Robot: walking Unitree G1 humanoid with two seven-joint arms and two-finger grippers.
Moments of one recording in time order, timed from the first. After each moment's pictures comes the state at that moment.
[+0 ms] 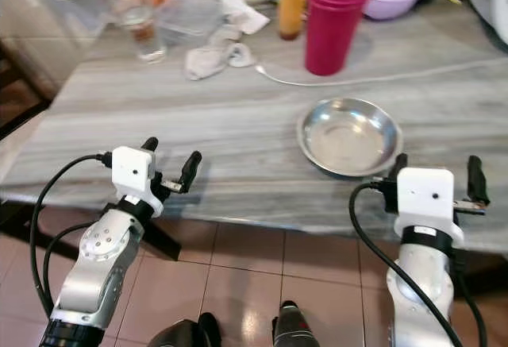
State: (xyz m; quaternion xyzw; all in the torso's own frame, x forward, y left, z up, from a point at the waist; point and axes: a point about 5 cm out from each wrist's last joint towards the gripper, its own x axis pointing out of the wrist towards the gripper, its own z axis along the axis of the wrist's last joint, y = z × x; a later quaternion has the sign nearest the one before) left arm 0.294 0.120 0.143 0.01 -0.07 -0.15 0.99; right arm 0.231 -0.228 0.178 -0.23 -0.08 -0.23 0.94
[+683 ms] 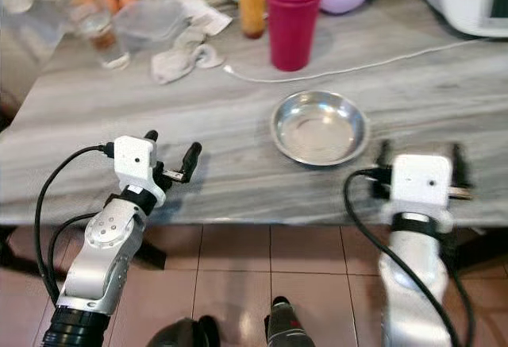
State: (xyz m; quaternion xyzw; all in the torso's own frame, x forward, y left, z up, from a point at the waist) left arm 0.304 0.121 0.147 0.01 -0.07 -0.13 0.99; right arm 0.245 -0.208 0.184 -0.14 -0.10 -0.16 0.97
